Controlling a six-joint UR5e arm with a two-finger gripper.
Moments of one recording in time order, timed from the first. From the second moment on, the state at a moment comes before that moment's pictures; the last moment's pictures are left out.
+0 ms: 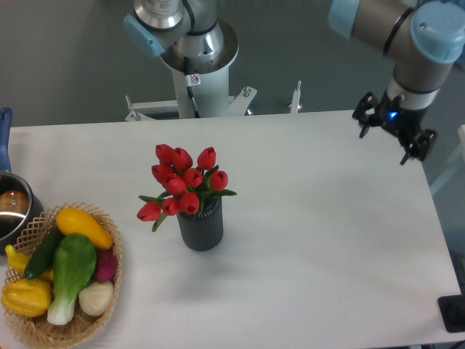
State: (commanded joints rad) arm 2.78 -1.93 -1.45 -1.24 1.58 1.51
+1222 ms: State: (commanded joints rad) arm 2.73 -1.77 -1.69 -1.10 1.33 1.50
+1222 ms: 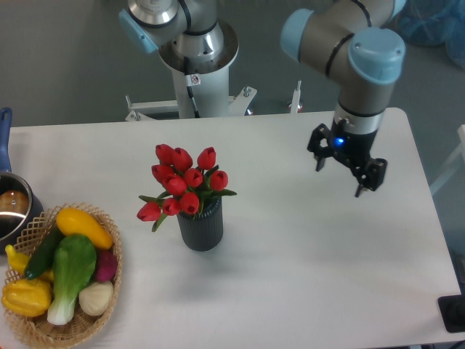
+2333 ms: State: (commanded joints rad) arm 2.66 -1.65 -1.86 -1.10 0.91 1.46
